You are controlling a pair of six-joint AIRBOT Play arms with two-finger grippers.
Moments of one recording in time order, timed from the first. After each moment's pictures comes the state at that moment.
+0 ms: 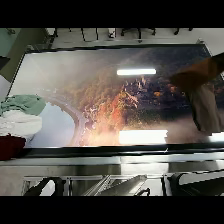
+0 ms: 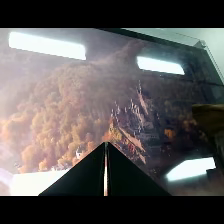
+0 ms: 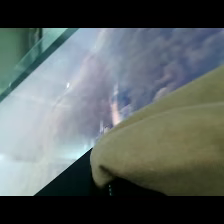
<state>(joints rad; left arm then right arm) 0.38 -1.00 1.65 -2.38 1.37 1.74 -0.68 -1.66 1.88 2.52 -1.26 -1.74</state>
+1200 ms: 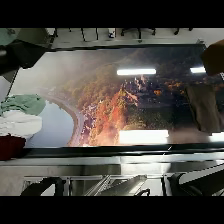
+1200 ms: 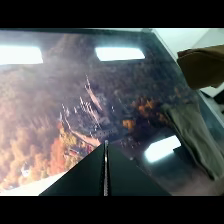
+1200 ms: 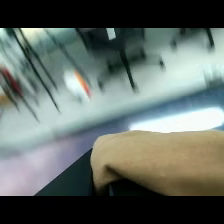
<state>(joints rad) -0.02 -1.07 1.65 -2.31 1.15 1.74 -0.70 -1.83 2.07 2.62 -0.85 -2.21</state>
